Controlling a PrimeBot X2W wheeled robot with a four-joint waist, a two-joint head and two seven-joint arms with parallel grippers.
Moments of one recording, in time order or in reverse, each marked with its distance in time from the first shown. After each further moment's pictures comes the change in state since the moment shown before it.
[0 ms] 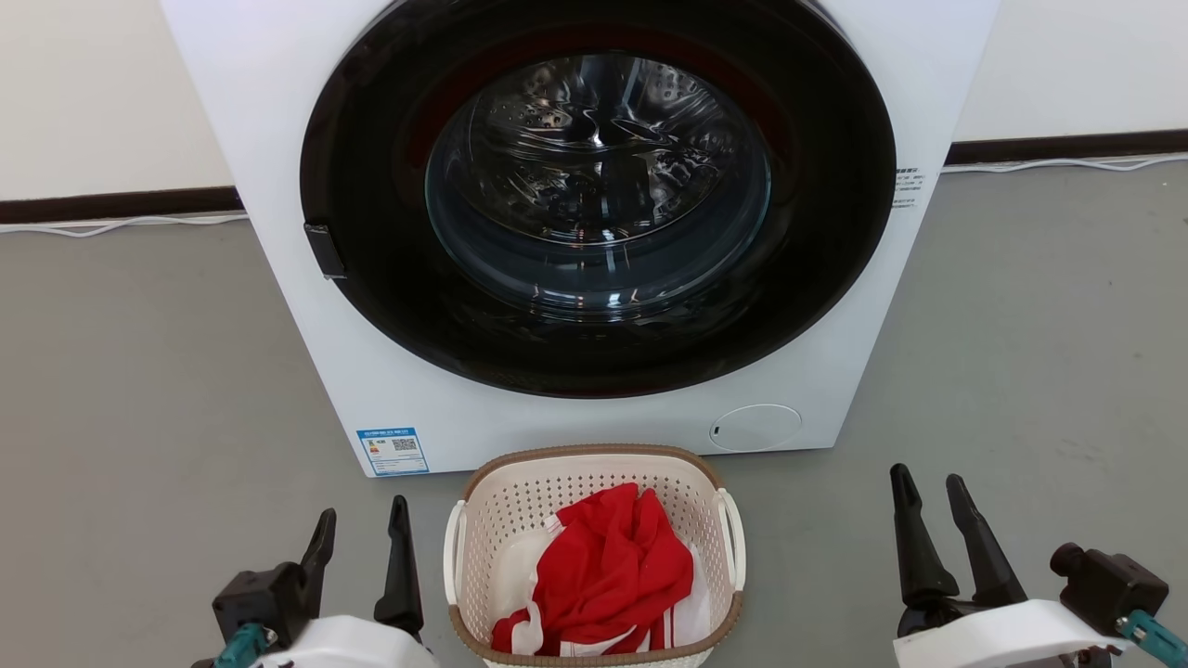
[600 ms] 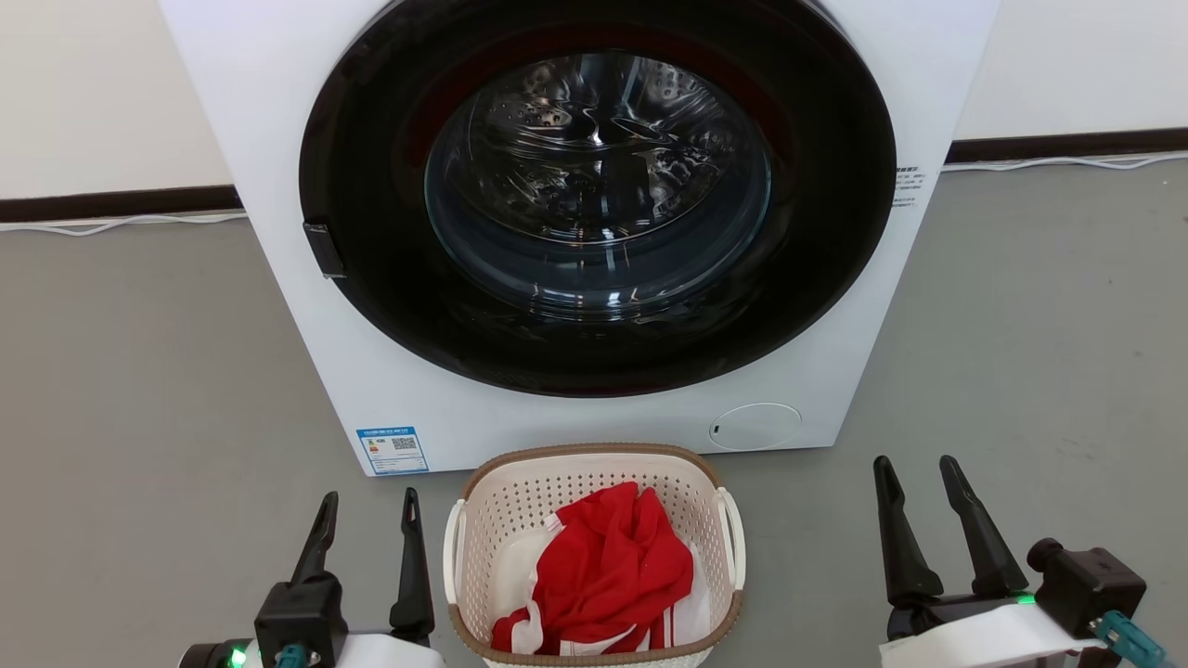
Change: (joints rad) left arm 0.018 0.017 -0.042 -0.049 0.214 0.058 -0.052; right arm 0.000 -0.002 0.016 -0.029 -0.209 0.000 -0.055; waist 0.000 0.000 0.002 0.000
